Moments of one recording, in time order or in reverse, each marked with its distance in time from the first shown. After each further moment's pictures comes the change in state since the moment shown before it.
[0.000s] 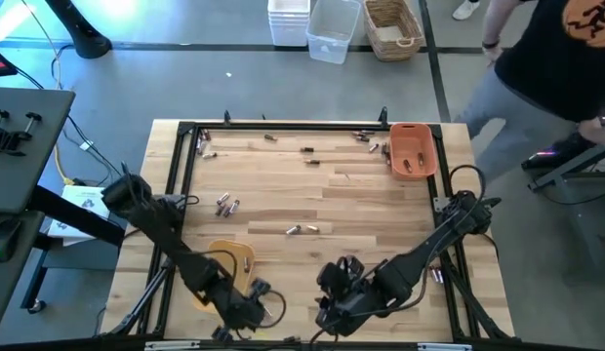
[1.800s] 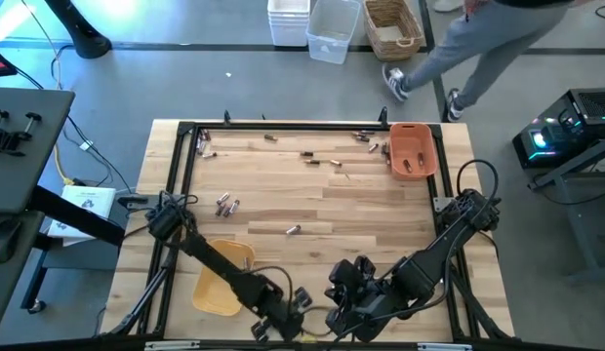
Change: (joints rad) left arm 0.128 0.420 0.368 -0.110 0.034 0.482; right arm 0.054 -0.050 0.072 -0.072 0.074 0.084
